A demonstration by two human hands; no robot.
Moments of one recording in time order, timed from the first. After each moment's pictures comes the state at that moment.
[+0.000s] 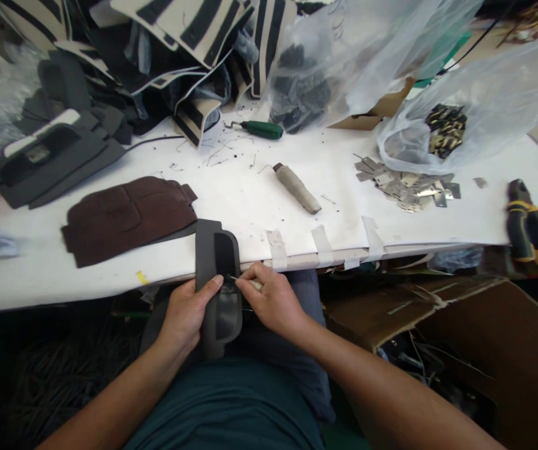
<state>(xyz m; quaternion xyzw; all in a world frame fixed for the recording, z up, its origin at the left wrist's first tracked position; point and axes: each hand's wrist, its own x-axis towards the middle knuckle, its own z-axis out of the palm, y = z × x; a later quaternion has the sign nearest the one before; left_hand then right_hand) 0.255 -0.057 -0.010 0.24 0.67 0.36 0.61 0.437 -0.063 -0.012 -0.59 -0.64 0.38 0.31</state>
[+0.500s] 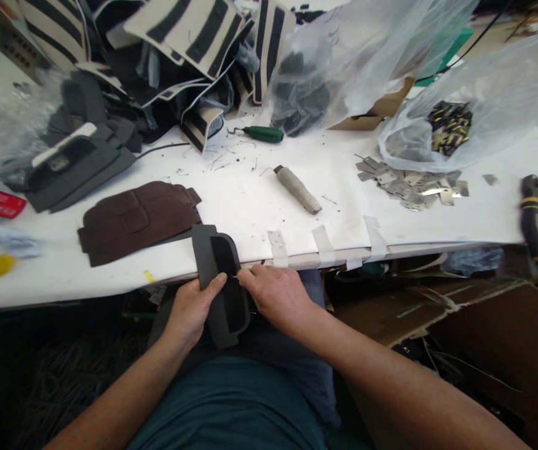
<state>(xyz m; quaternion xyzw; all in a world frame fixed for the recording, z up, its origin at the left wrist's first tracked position) 0.255 -0.056 -0.009 0.27 0.67 0.34 0.60 0.453 -0.053 0.004 -0.50 -0.85 0.12 0.10</state>
